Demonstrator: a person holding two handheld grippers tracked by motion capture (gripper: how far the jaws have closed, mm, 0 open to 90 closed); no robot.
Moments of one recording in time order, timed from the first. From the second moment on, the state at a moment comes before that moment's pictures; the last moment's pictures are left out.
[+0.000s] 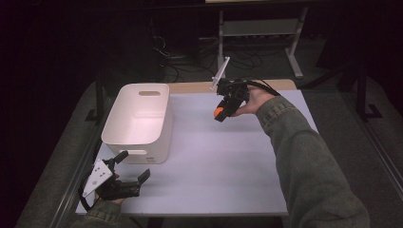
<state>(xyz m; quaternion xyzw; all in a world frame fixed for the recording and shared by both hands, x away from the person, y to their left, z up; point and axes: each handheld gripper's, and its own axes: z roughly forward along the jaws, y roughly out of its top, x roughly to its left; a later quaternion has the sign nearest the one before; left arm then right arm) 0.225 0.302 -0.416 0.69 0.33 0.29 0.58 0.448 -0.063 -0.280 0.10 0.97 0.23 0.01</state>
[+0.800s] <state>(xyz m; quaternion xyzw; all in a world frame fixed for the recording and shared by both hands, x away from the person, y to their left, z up) 0.225 0.302 -0.416 0.68 0.33 0.28 0.59 0.449 -0.037 -0.254 0.08 0.97 0.23 0.02</state>
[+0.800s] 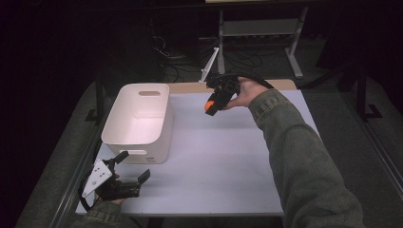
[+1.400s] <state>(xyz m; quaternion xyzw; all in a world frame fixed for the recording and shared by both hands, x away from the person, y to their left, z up) 0.225 0.302 -0.416 0.69 0.33 0.28 0.59 0.451 -0.015 -0.246 0.06 0.97 0.25 0.02</state>
